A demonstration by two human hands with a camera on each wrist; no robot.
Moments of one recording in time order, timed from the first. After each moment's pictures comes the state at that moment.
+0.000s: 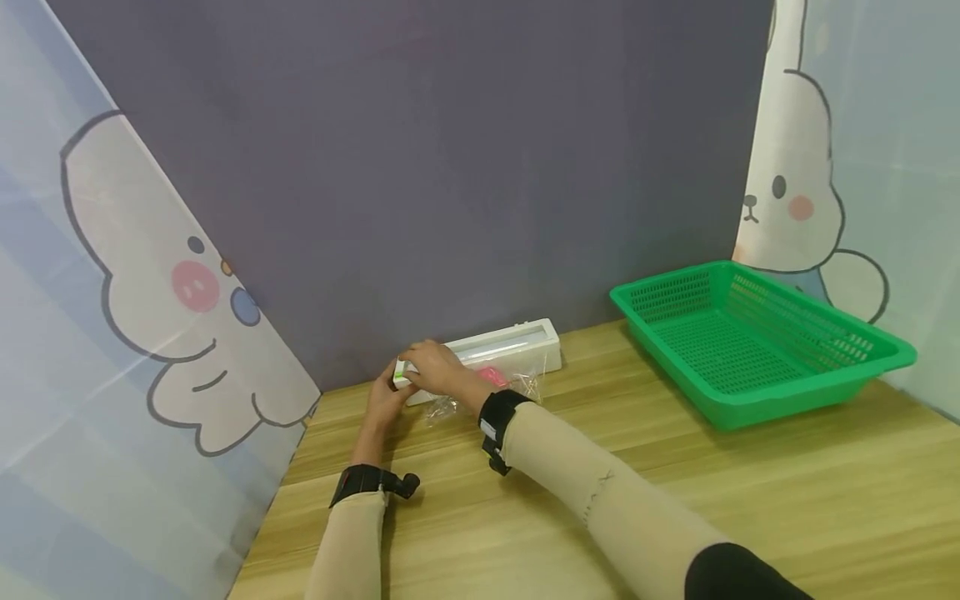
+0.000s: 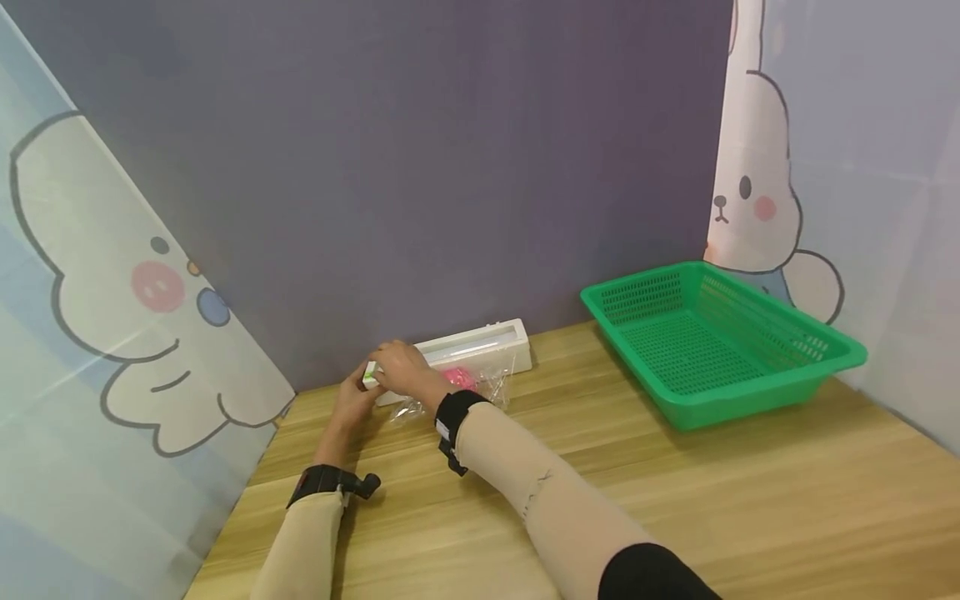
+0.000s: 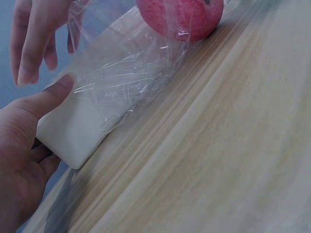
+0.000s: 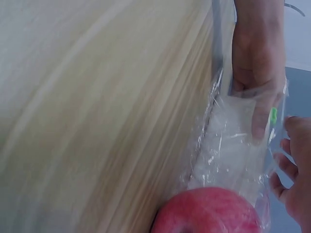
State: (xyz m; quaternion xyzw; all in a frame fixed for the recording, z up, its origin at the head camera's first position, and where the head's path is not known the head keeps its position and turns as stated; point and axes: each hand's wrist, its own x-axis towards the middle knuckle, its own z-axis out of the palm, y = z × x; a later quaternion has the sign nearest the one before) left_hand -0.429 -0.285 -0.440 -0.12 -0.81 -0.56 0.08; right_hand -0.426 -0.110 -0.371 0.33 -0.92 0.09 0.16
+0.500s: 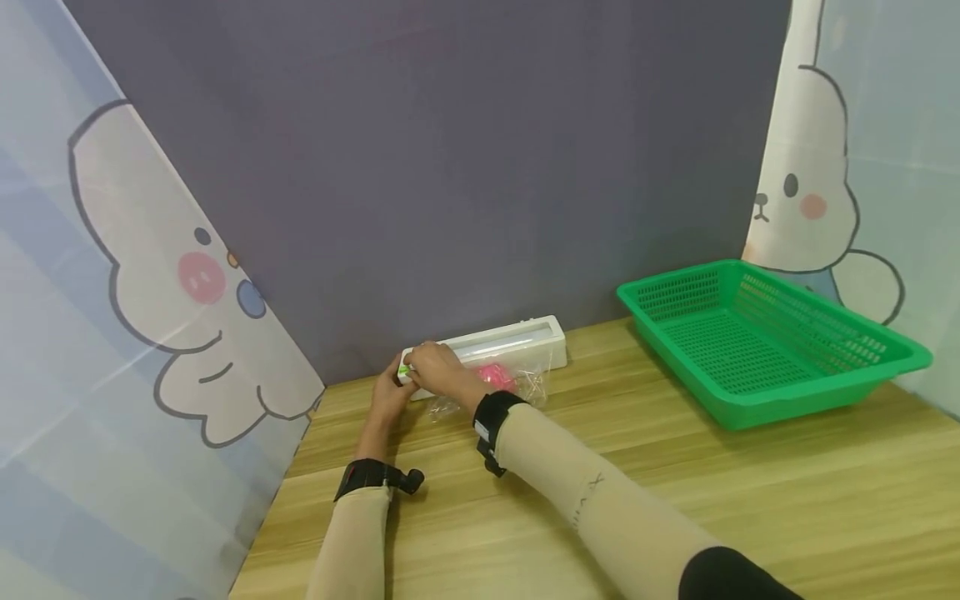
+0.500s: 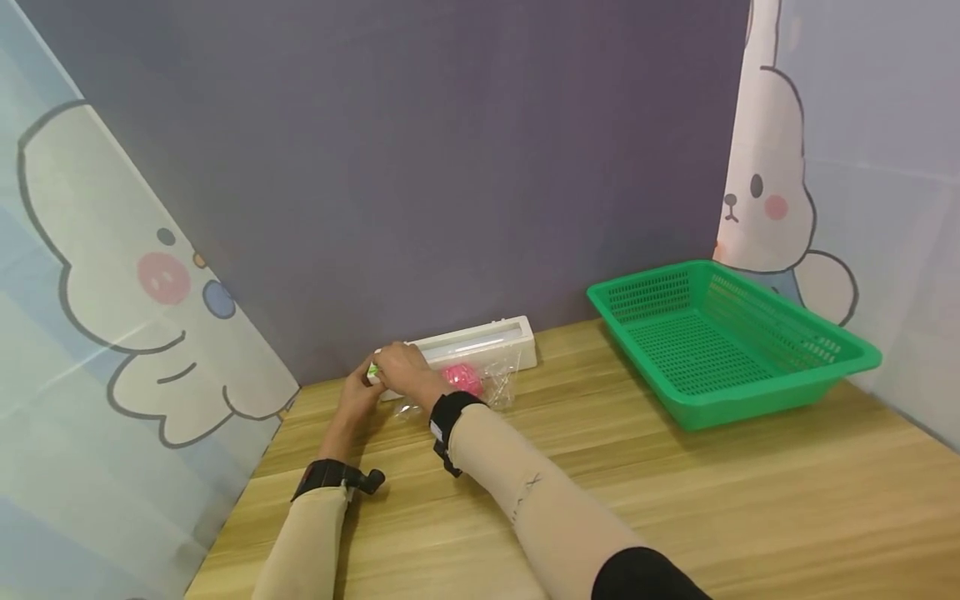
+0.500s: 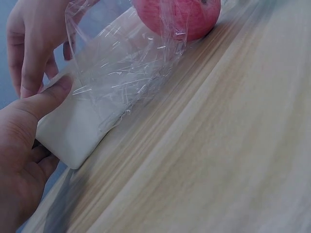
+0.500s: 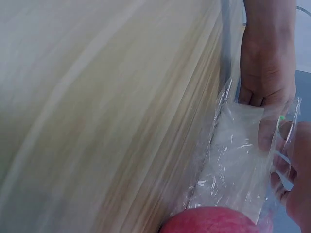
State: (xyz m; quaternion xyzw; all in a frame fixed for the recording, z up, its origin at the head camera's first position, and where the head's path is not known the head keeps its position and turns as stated) left_hand -0.427 -0.284 -0.440 -0.09 -0.83 -0.54 0.09; right_hand -0.431 -0.125 -0.381 0.33 -0.92 0.05 0.20
